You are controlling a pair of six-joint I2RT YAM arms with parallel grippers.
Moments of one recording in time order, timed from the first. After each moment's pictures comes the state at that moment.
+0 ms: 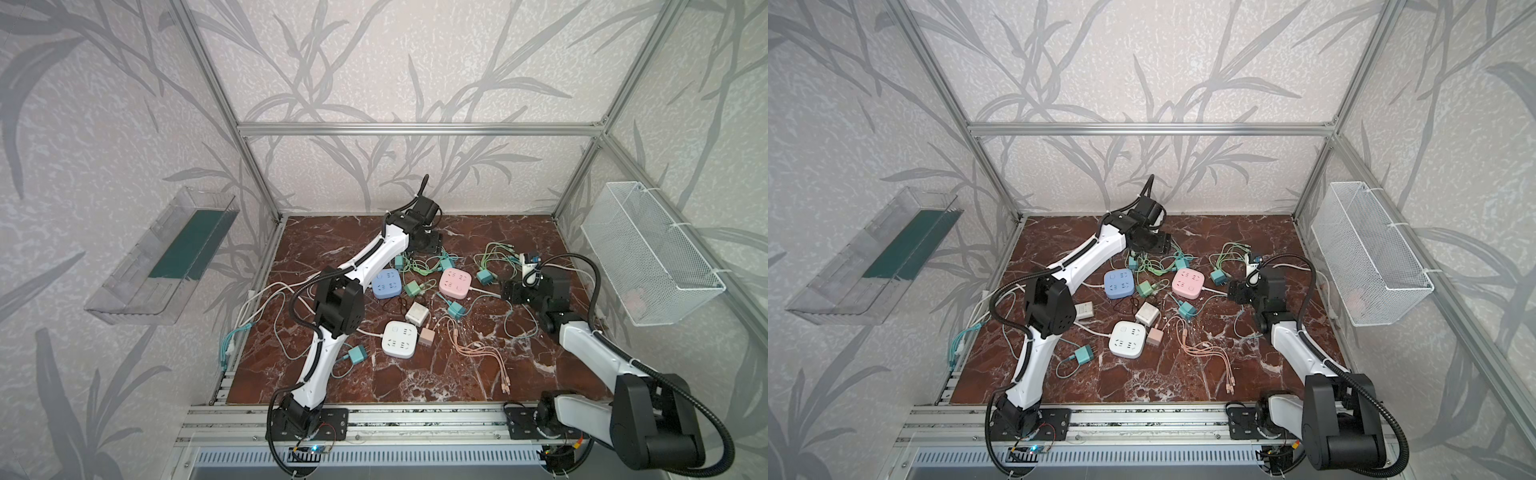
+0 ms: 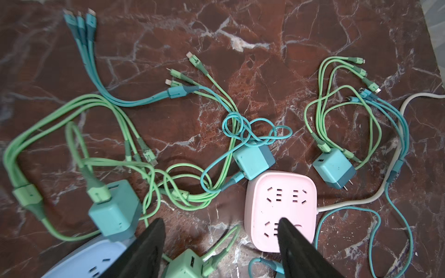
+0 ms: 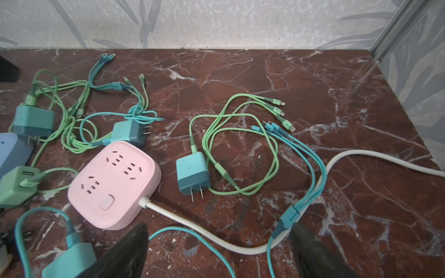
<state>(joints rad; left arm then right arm) -0.60 2.24 2.17 -0.90 -0.02 -0.35 0.02 1.20 0.48 0.21 -0.11 0.01</state>
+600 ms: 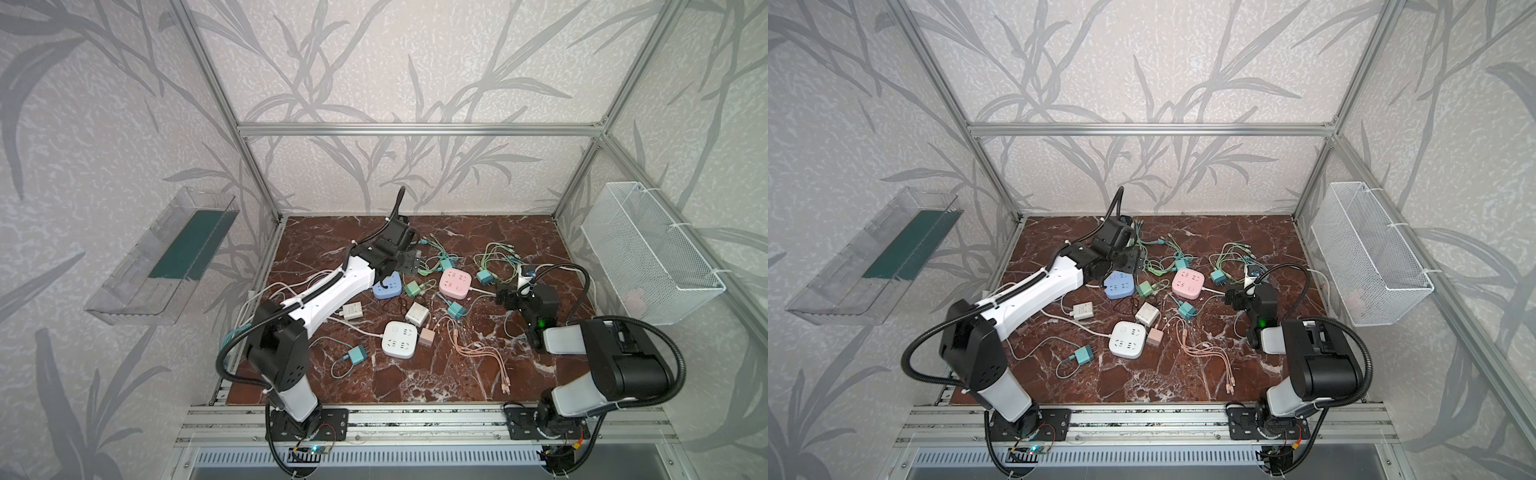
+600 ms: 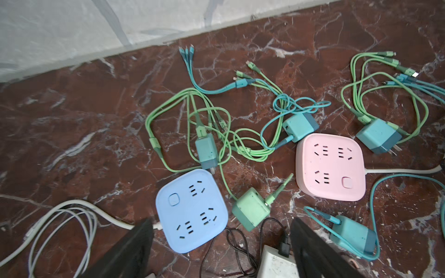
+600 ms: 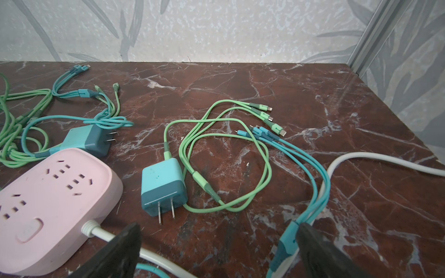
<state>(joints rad) -0.61 1.61 1.37 -0.56 -0.30 -0.25 0.02 1.58 0.31 0.92 -0.06 0.00</state>
